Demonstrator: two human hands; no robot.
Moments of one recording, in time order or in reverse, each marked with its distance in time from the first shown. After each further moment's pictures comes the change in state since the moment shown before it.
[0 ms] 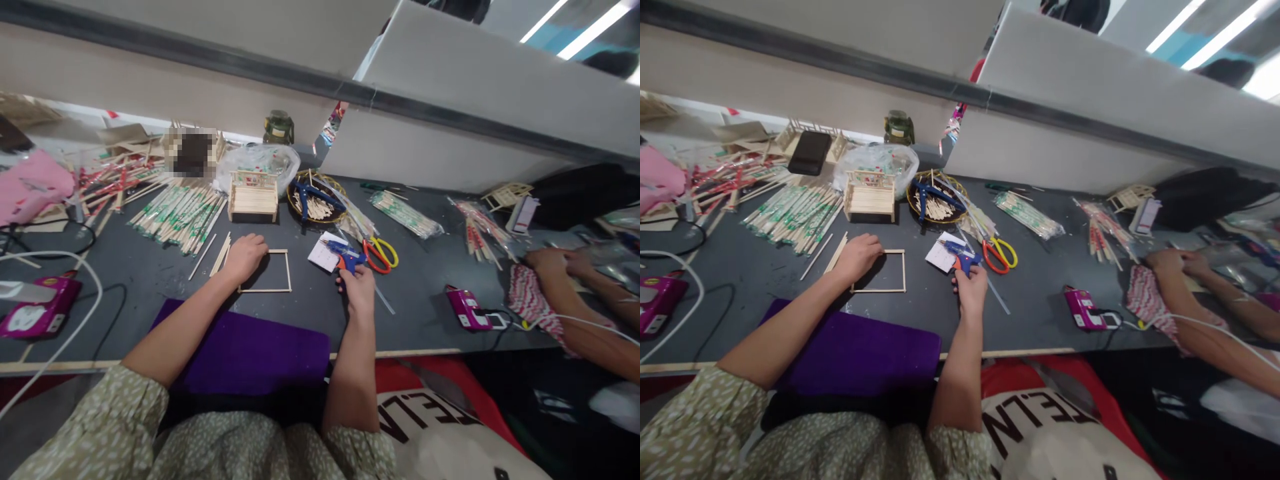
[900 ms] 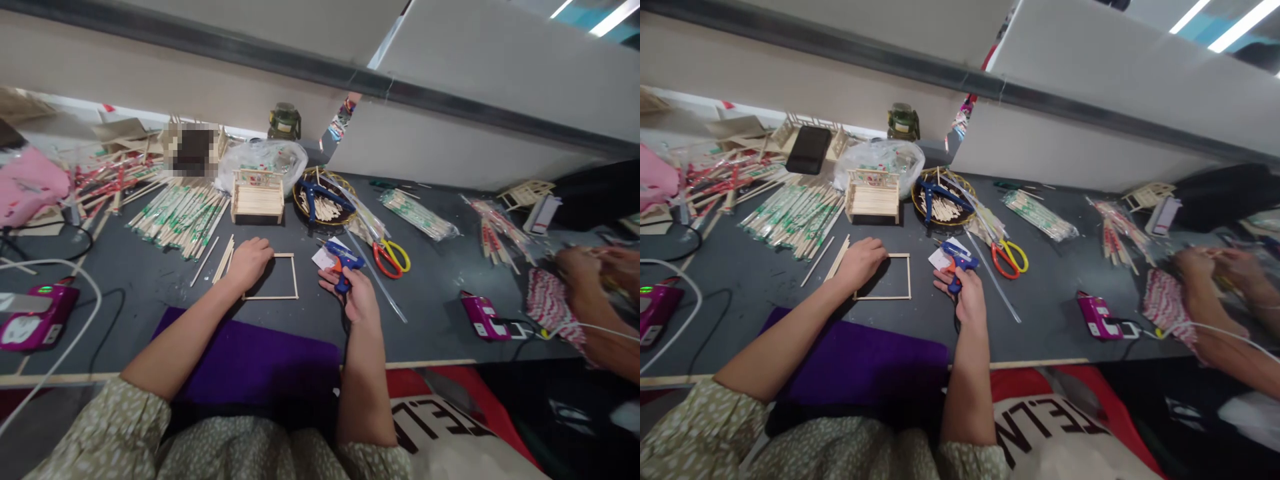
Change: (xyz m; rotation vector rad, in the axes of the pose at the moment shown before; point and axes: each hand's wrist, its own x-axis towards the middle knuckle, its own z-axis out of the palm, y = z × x) left_hand -0.001 0.003 0.000 0.036 -0.009 0.006; right_hand -0.018 -0.017 0.015 0.342 -0.360 0.272
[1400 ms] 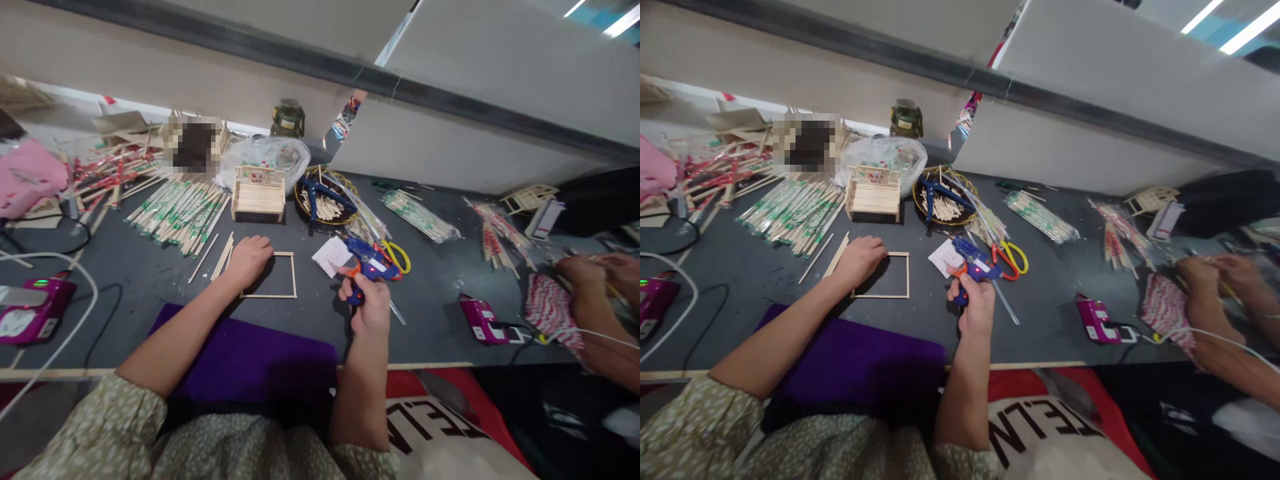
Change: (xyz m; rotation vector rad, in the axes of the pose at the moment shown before) left_hand 0.000 -0.001 0.003 0.055 0.061 0.046; right_hand -0.032 -0.014 0.005 -0.028 -0.052 -0.341
